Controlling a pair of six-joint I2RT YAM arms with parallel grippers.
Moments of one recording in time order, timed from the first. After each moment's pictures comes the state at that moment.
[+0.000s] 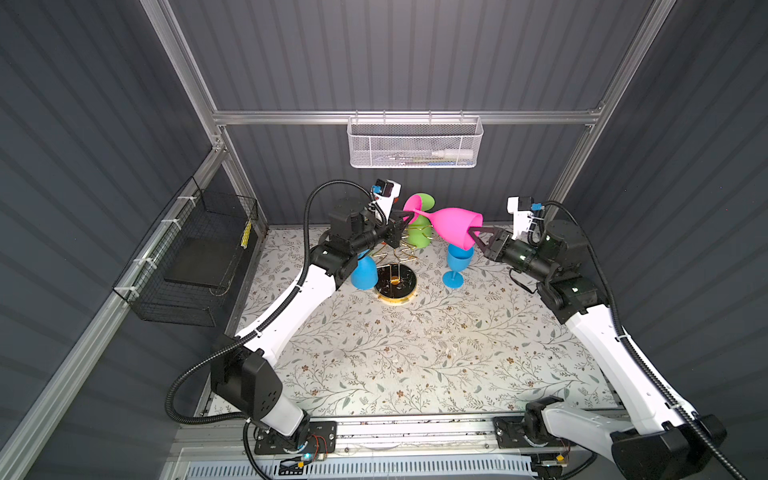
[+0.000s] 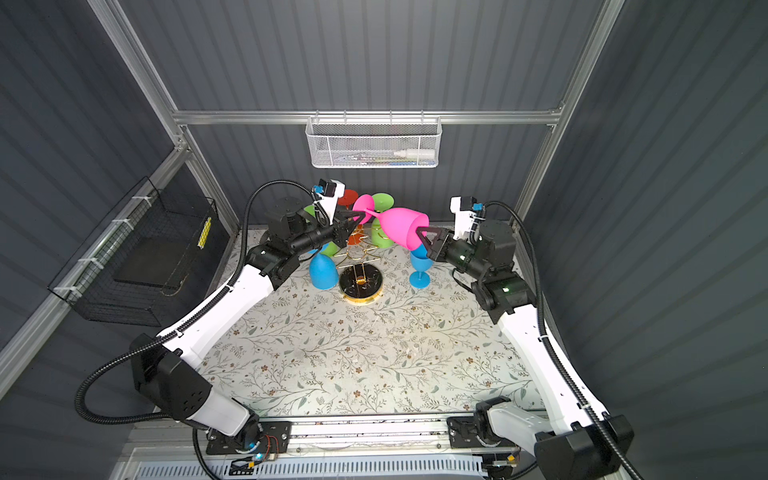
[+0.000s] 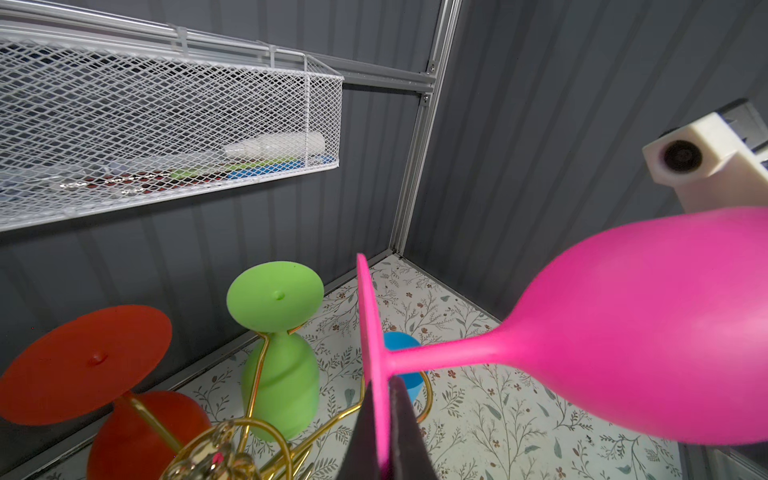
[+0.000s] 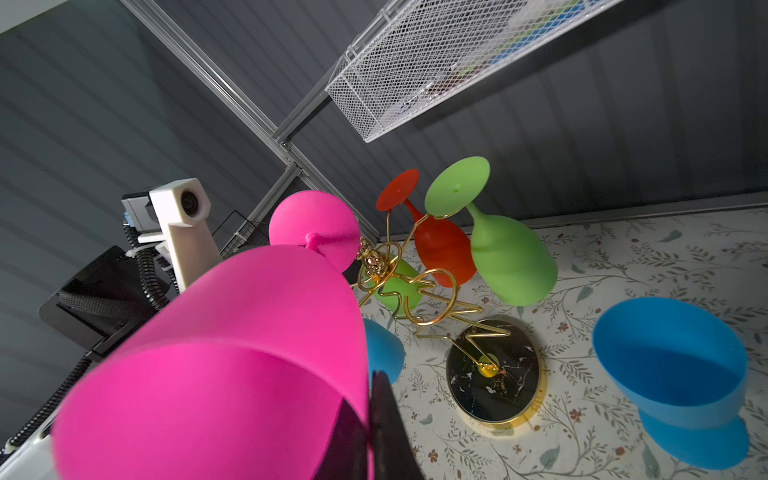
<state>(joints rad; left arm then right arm) -0.54 1.56 1.51 -0.04 0.40 -0.12 0.27 1.14 1.18 -0.15 -0.50 0.64</state>
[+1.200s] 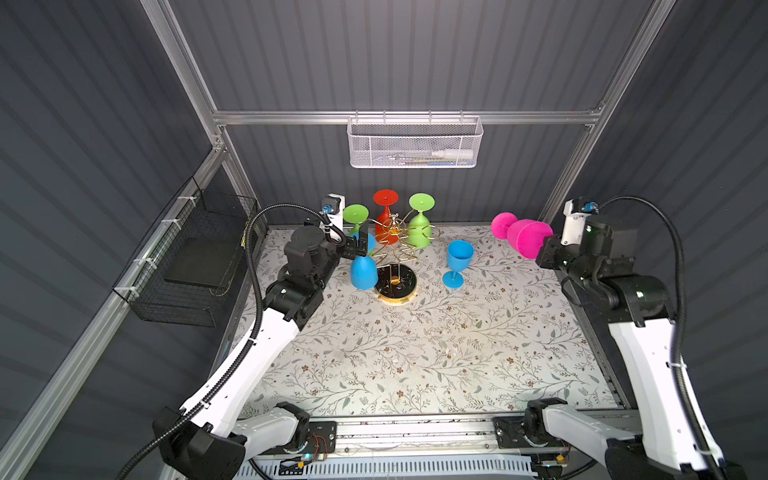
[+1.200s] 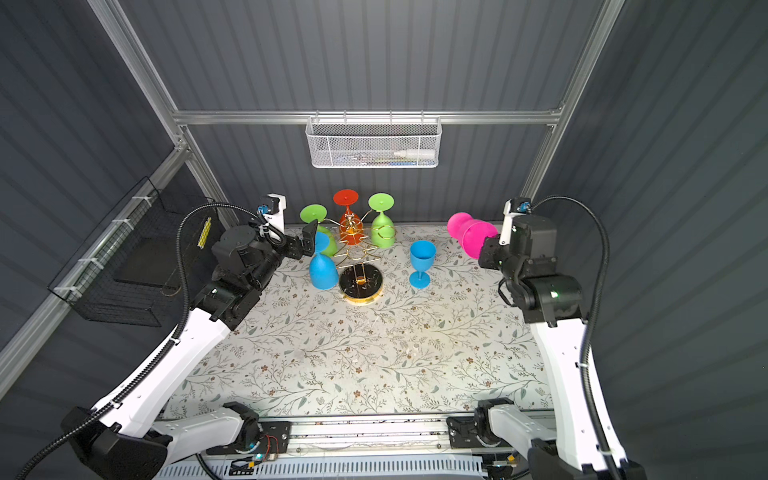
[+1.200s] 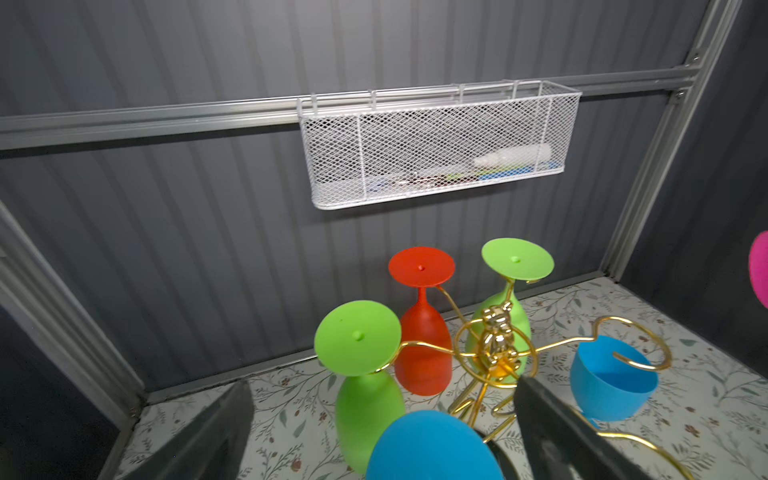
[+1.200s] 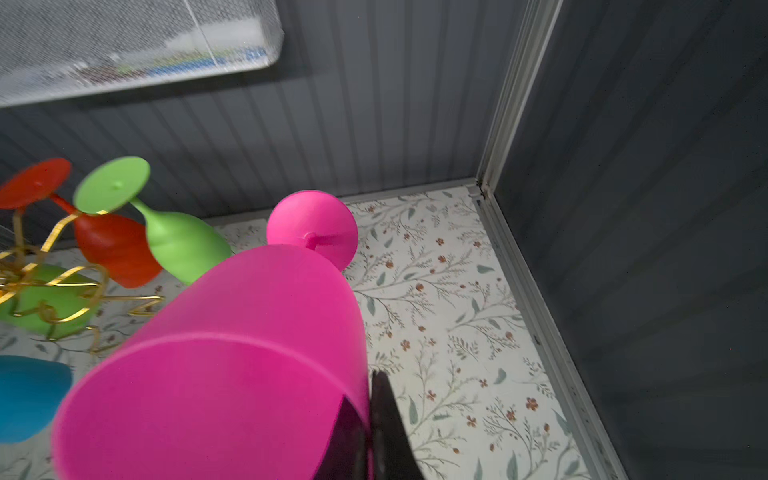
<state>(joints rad) -0.48 1.16 1.19 -0.09 -0.20 0.07 0.11 1.14 1.52 -0.91 0.16 0.15</state>
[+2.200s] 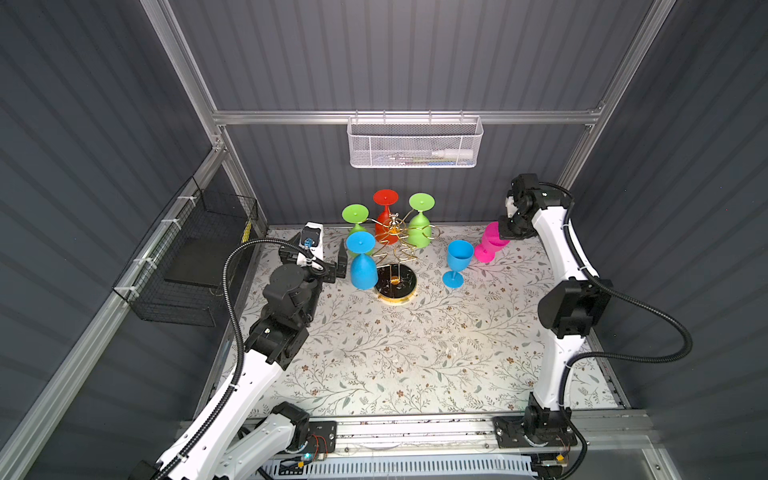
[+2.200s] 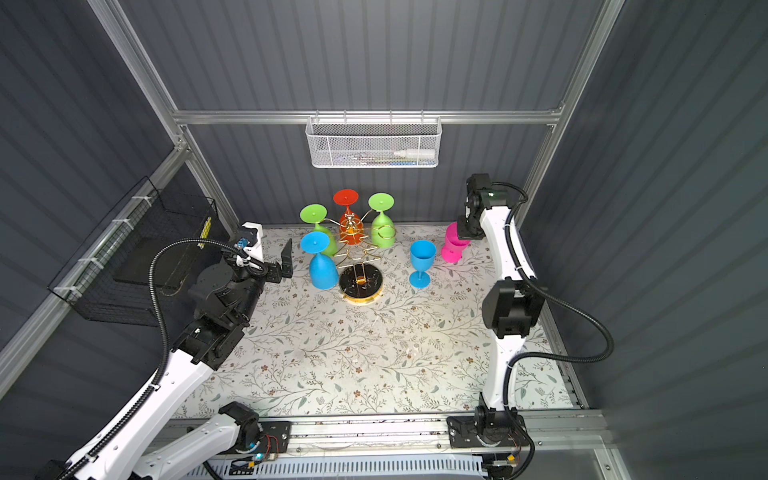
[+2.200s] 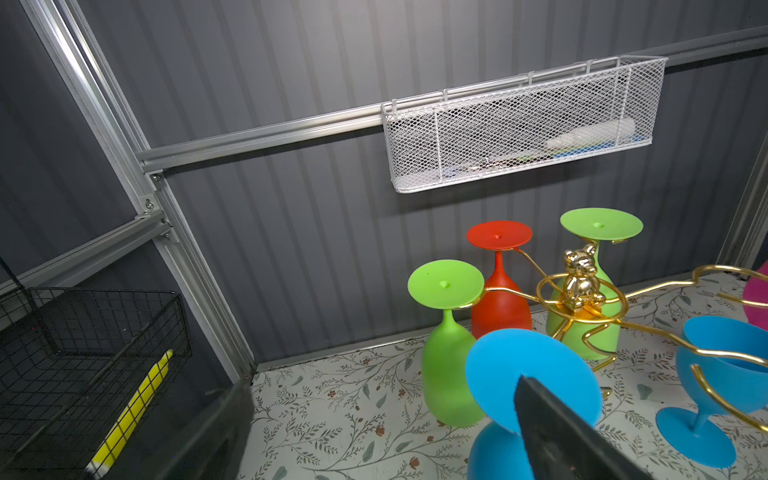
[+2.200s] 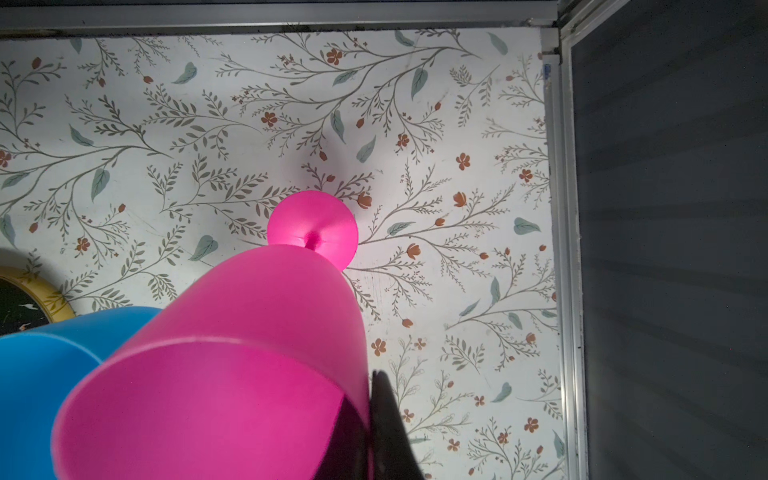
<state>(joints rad) -0.48 0.91 0.93 0.02 -0.35 0.19 0.04 2.15 2.31 -1.28 0.12 0.04</state>
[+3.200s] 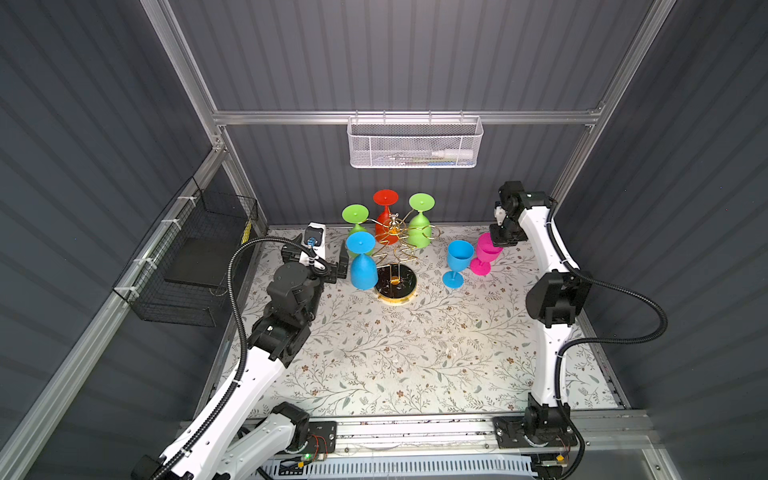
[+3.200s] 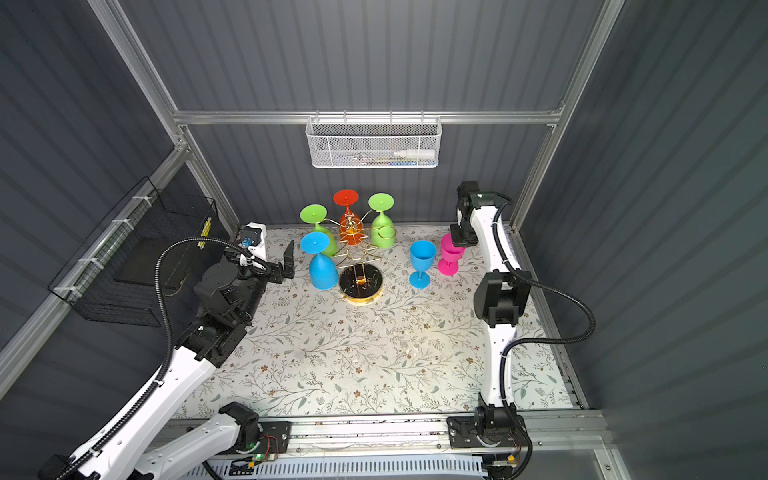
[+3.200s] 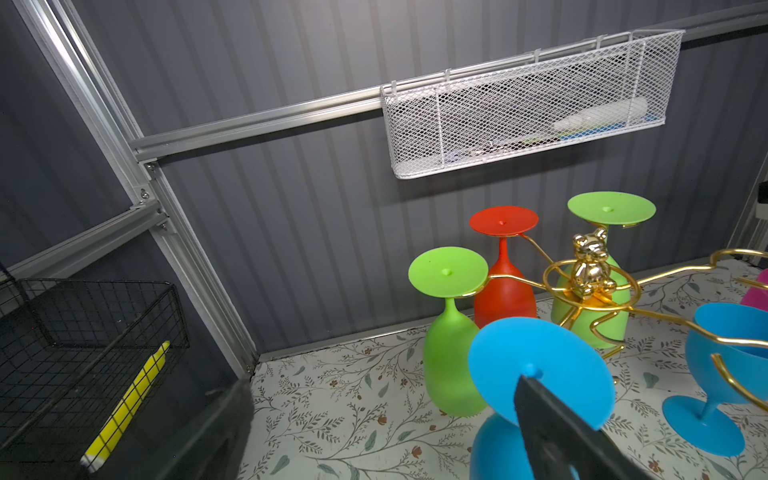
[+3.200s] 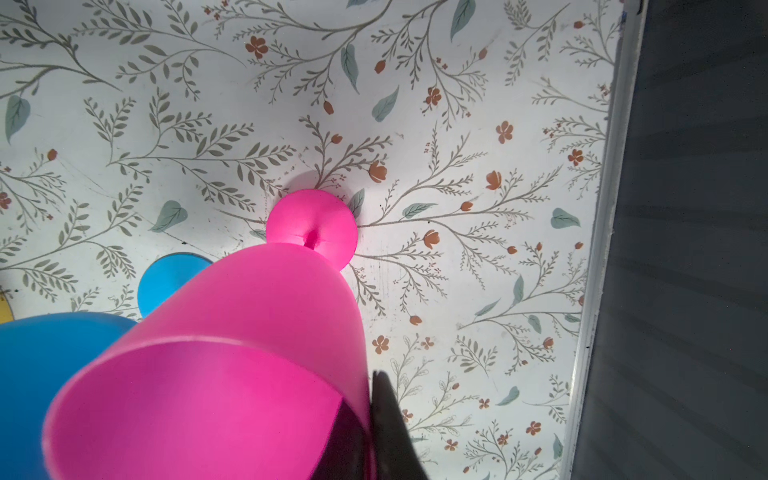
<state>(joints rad) -0.46 0.94 0.93 0.01 -0.36 0.19 0.06 2.30 2.43 -1.38 0.13 -0.01</state>
